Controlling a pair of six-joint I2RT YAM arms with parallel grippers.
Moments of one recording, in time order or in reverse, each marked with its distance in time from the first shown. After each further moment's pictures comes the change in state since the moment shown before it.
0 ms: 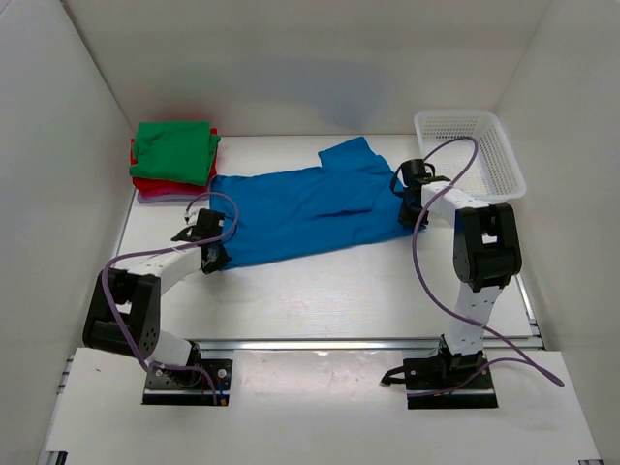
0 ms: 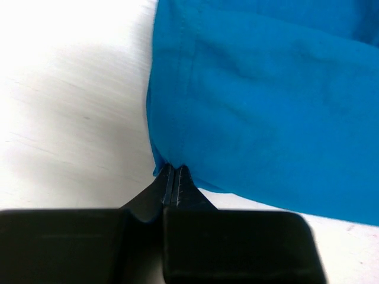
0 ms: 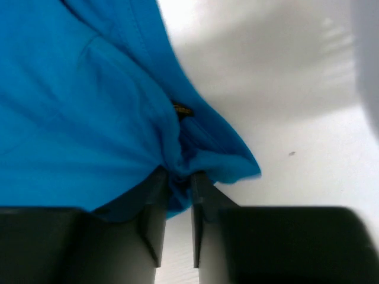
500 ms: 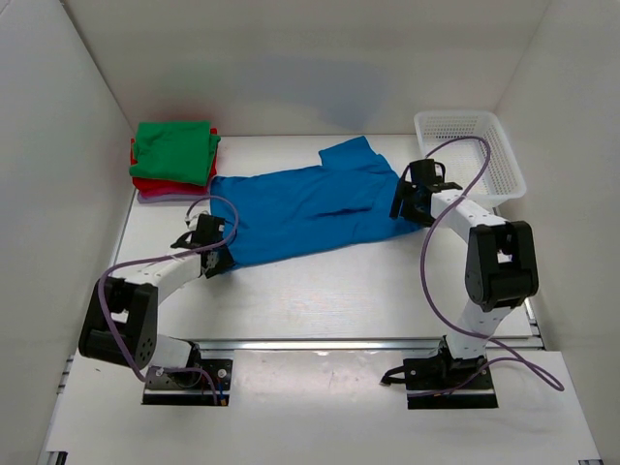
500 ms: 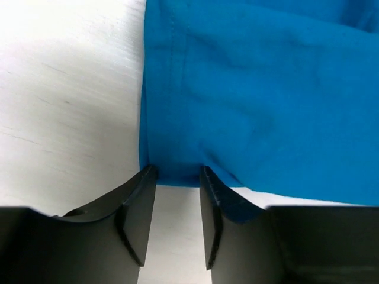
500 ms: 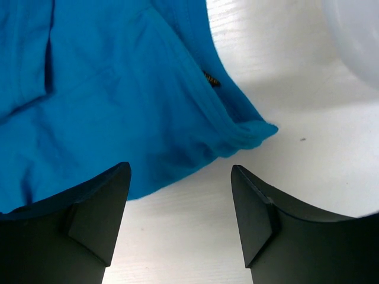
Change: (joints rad) left arm -0.013 -0.063 -0.064 0.045 0.051 -0.029; right arm -0.004 -0.181 -0.132 0.089 -0.116 -0.035
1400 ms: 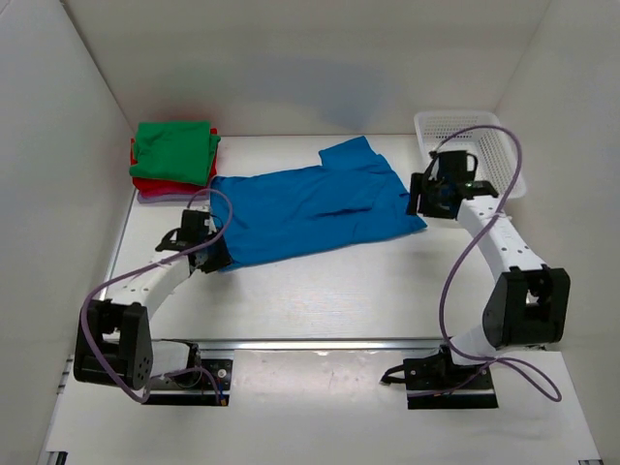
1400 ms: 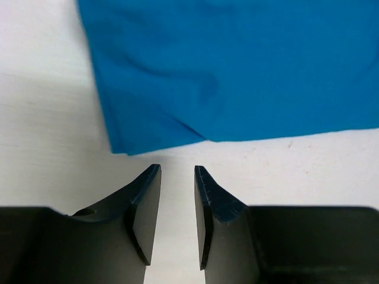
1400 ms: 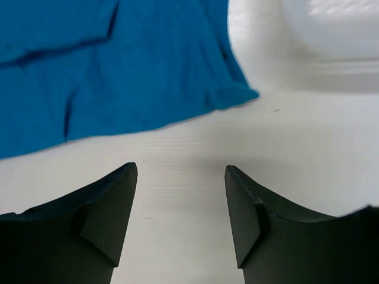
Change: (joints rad) left arm 0.109 -0.117 0.048 -0.095 0.260 0.182; right arm -0.077 -0.278 0.062 -0.217 -0.177 -0.234
